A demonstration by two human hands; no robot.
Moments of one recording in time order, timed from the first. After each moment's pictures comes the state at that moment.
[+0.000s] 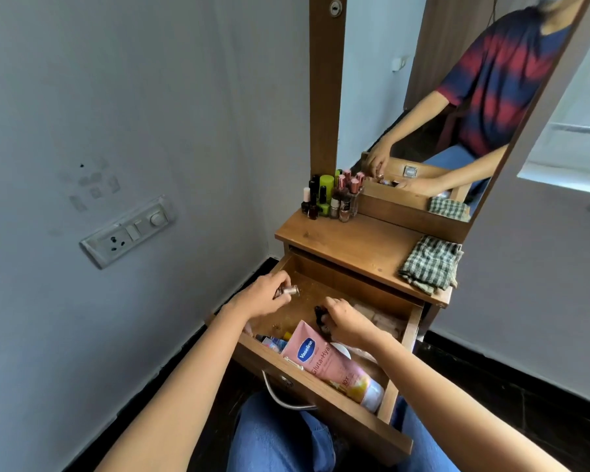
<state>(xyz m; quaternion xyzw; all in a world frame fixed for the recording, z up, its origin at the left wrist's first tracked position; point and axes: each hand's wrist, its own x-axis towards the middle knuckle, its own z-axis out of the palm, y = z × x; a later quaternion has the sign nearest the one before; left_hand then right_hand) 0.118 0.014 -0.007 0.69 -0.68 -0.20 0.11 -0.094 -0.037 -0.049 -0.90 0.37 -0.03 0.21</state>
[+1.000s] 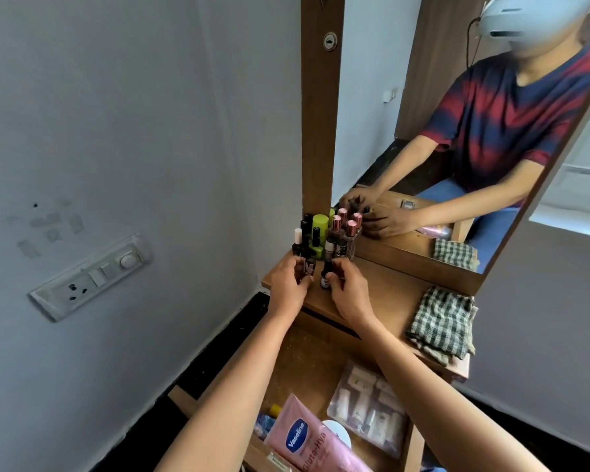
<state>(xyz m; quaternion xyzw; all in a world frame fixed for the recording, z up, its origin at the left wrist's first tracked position) 0.074 -0.118 0.012 0.73 -0.51 -0.13 0.43 -0.055 -0.154 0.005 -0.73 0.46 -0.42 0.29</state>
